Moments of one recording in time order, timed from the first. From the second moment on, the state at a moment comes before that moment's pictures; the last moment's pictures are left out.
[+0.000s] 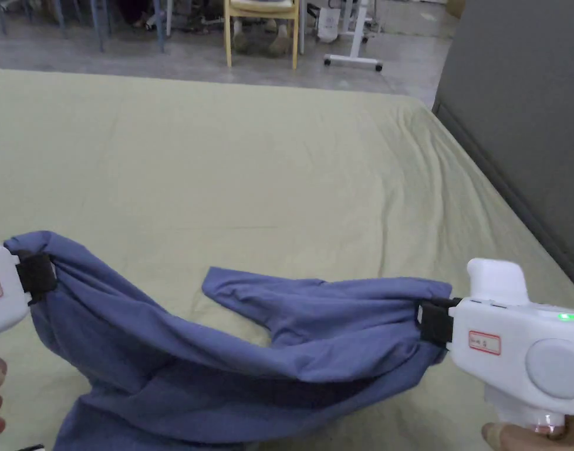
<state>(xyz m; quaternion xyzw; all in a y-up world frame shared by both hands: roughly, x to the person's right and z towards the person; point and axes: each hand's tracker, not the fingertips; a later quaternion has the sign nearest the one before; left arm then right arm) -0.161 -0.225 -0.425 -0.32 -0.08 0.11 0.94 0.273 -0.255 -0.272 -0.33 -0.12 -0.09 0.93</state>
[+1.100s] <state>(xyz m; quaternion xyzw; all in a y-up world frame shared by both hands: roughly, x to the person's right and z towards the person) -0.149 -0.030 -0.677 -0.25 -0.06 0.10 0.96 0.324 0.010 -0.571 -0.31 -0.16 -0.04 0.93</state>
